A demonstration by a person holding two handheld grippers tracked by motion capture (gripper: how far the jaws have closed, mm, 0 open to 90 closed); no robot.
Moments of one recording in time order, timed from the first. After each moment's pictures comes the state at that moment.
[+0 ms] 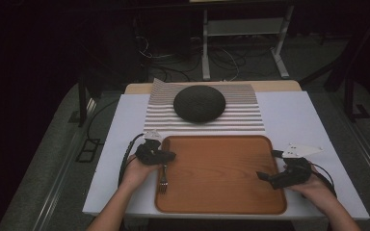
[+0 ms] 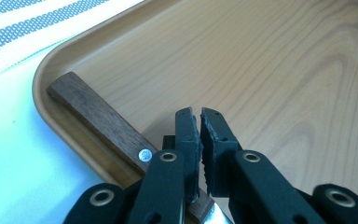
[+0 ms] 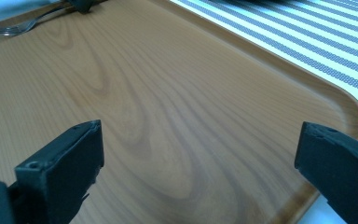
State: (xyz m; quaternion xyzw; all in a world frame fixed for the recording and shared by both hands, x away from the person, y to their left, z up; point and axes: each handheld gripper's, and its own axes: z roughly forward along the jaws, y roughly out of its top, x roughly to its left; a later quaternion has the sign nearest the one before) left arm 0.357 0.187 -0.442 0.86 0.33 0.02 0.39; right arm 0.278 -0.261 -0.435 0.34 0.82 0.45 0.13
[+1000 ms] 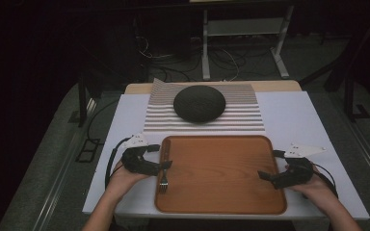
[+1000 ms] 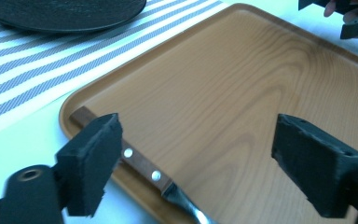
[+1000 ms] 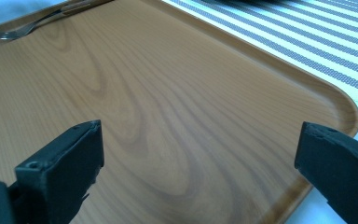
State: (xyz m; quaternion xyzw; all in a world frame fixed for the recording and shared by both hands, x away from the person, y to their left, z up) left arm 0.313 0.217 -0.411 0.83 0.30 0.07 0.47; right arm 0.277 -0.265 -0.435 0.35 0.81 0.45 0.13
